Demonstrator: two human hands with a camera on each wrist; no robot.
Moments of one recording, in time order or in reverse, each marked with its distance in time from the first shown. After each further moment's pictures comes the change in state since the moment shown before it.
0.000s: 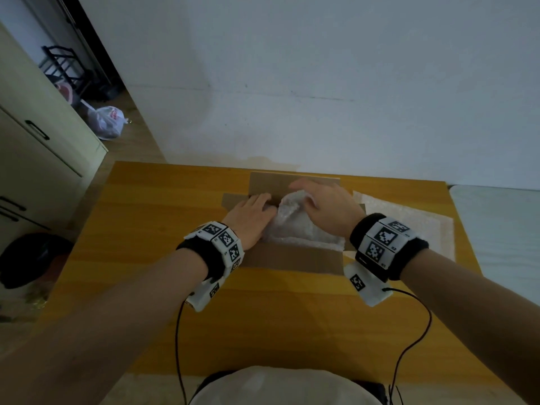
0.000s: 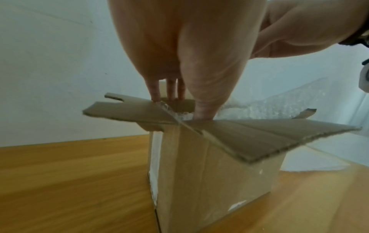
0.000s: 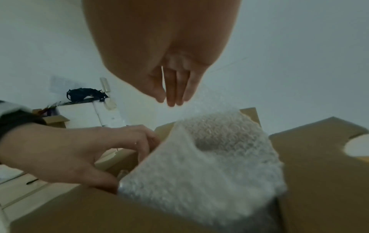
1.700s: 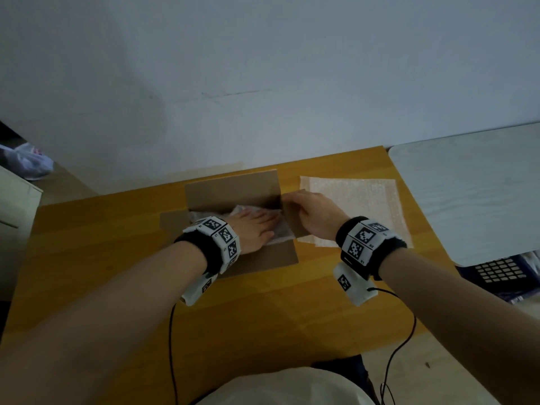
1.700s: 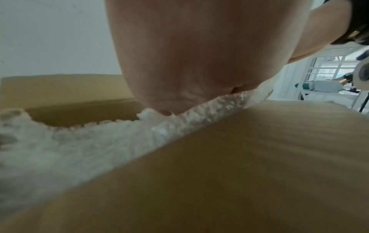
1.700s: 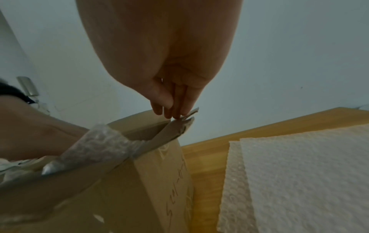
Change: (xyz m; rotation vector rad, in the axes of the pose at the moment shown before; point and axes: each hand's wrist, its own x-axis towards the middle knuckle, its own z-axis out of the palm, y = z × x) left_hand 0.076 0.060 0.008 0.035 -0.400 0.277; right_hand -0.056 0.061 -0.001 0.182 -0.089 0.348
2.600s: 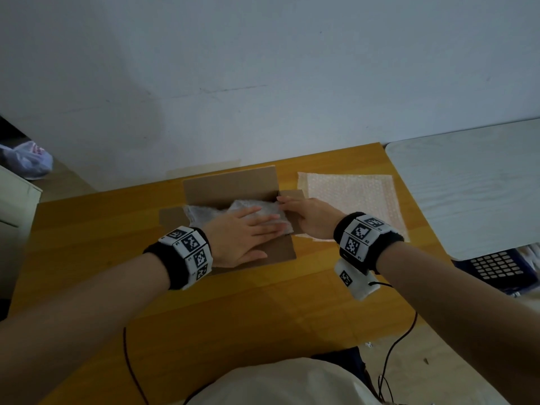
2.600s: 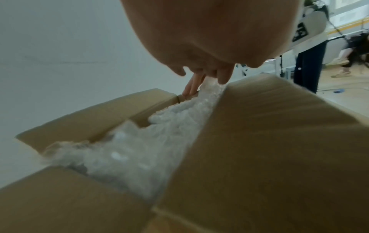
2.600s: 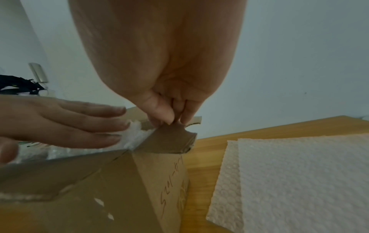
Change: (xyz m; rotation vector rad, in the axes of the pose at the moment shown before) left_hand -0.046 0.002 0.004 0.475 0.238 0.345; right_hand -0.008 0.001 0.004 -0.075 -0.216 -0.036
